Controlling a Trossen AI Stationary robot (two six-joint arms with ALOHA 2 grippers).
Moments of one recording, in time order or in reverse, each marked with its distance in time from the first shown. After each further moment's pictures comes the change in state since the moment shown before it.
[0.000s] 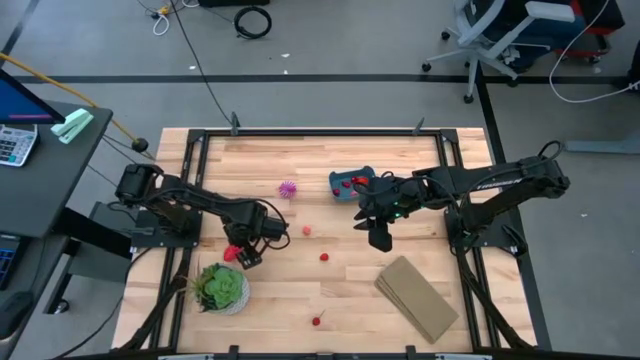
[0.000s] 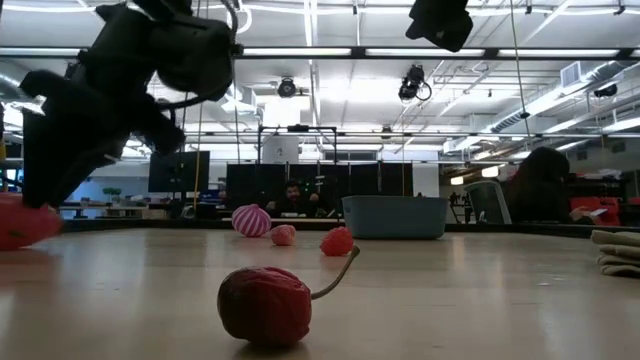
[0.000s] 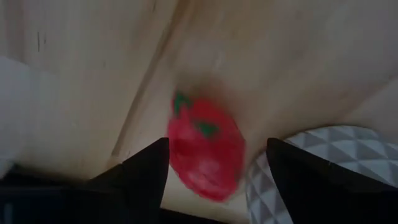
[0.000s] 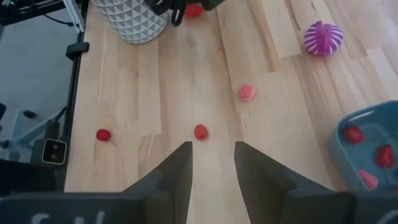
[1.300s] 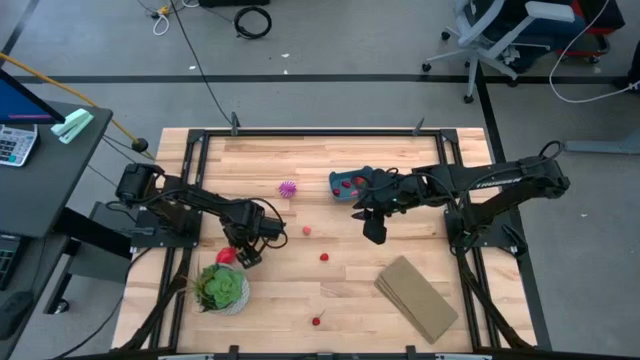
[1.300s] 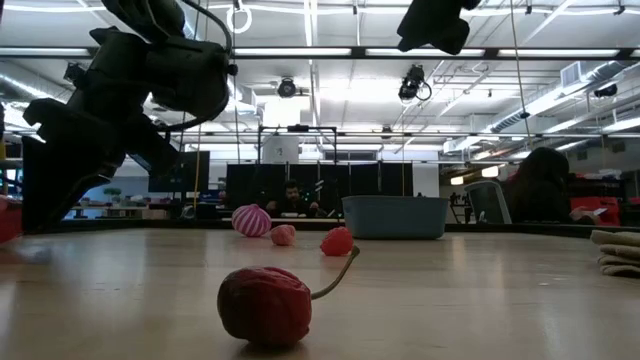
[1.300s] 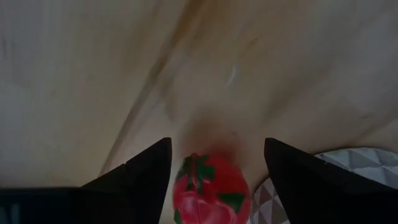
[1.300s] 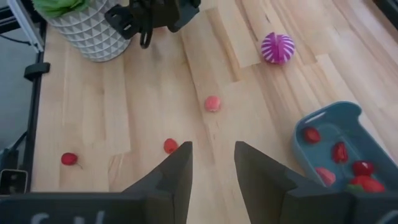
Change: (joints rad) left arm 0.021 0.000 -0.098 0.131 0.021 -0.019; right arm -0.024 0.000 0.000 0.004 0.116 0.024
